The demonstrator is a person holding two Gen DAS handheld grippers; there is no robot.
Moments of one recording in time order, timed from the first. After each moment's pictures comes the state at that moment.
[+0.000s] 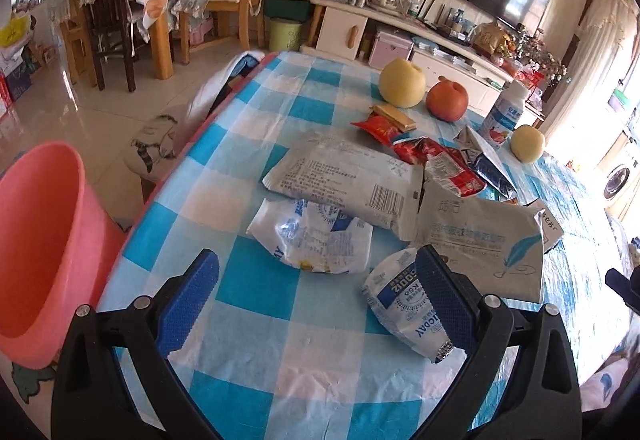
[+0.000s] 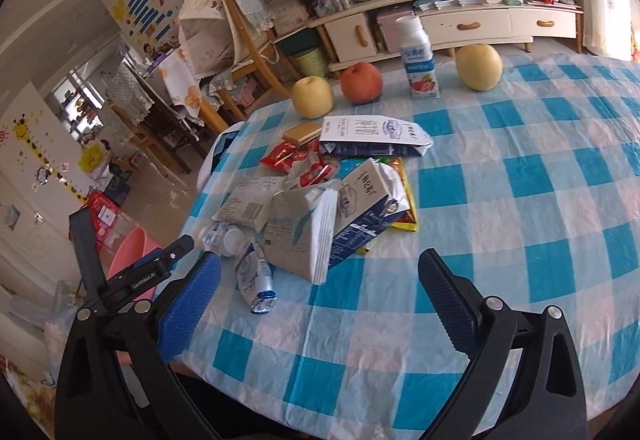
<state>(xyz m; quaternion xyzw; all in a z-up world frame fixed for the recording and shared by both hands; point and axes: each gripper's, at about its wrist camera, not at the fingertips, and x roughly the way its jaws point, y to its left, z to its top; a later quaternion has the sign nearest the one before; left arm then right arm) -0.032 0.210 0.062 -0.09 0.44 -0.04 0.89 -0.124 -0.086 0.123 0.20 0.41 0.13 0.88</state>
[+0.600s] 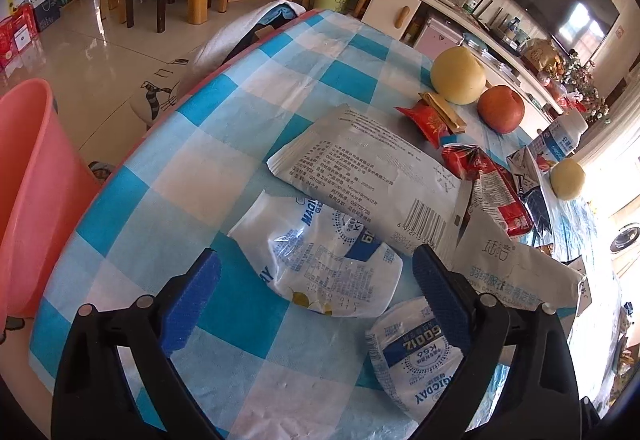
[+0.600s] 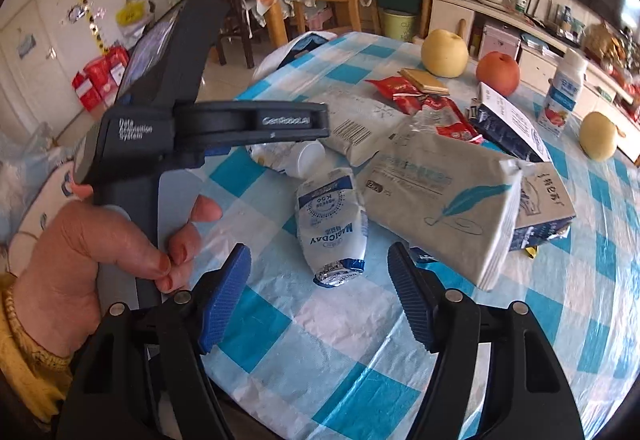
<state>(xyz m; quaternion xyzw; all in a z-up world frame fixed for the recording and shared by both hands) 0.014 0.206 0.029 -0.16 0.49 0.03 0.86 -0.108 0.070 0.075 -0.07 0.45 0.21 0.86</state>
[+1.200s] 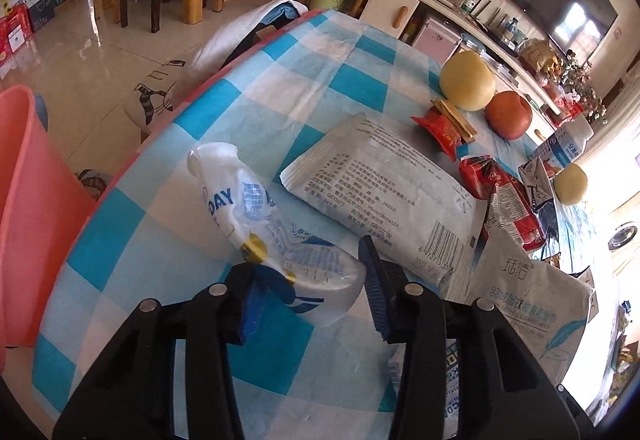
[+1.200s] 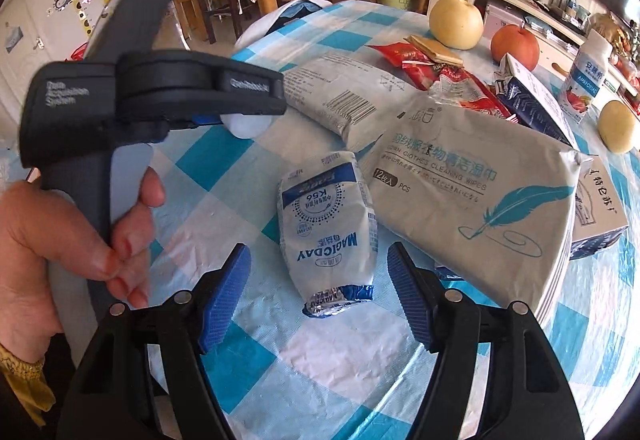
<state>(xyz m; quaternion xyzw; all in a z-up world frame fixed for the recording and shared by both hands) 0.031 0.225 0.022 -0.16 0.48 0.01 0.86 -0.067 0.078 0.036 -0.06 0.49 0.20 0.85</state>
